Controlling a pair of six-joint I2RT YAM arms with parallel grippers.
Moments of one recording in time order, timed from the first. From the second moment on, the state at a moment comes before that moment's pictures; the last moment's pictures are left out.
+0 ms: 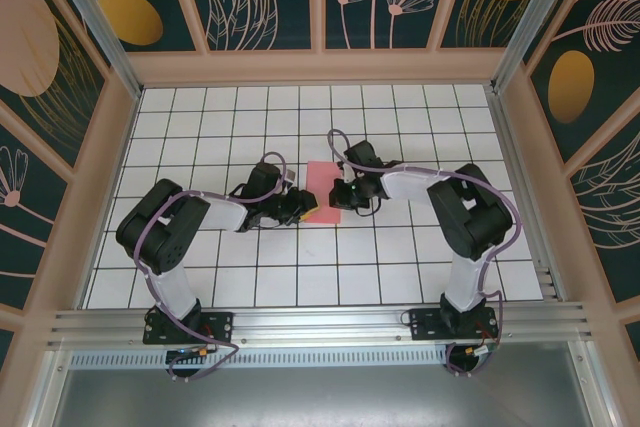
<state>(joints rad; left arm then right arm) -0.56 1.79 0.69 0.40 0.60 -1.15 0.59 1.86 1.04 -0.28 -0.40 0.57</state>
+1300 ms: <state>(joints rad) -0.56 1.88 0.78 0.51 0.64 -1.21 0.48 1.70 0.92 -0.20 -0.50 0.61</state>
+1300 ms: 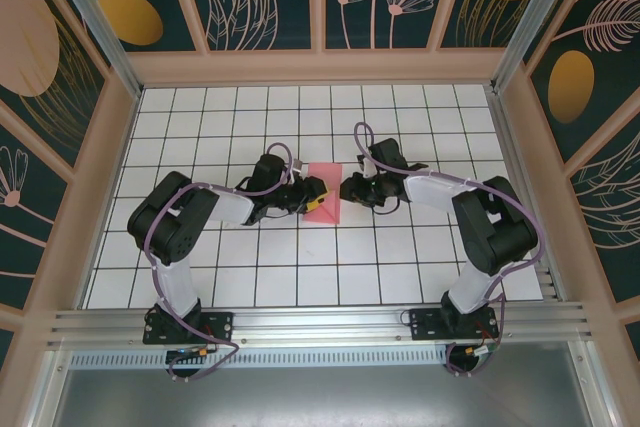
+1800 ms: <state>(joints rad) -0.56 1.88 0.79 0.49 0.63 -1.21 0.48 1.78 0.95 -0.13 -0.60 0.60</state>
